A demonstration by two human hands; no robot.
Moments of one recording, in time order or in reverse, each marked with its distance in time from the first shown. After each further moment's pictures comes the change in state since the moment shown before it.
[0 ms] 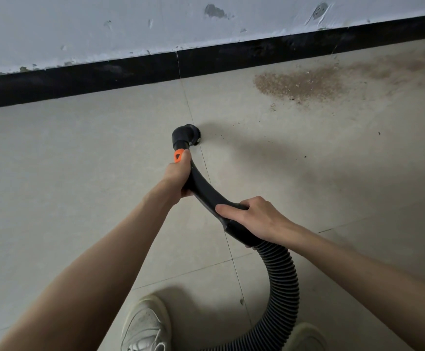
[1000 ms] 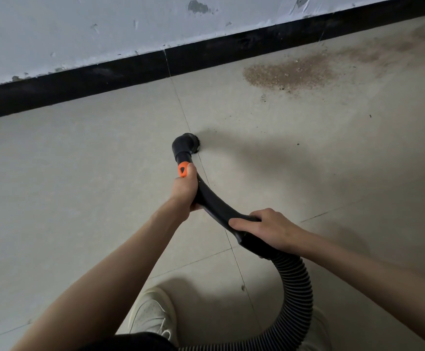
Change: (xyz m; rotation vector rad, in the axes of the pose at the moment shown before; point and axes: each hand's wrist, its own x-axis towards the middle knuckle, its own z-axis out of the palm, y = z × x) left_hand -0.037 -0.034 0.019 0.038 0.008 -0.019; right_hand -0.034 0.034 -0.002 -0.017 -0.040 0.049
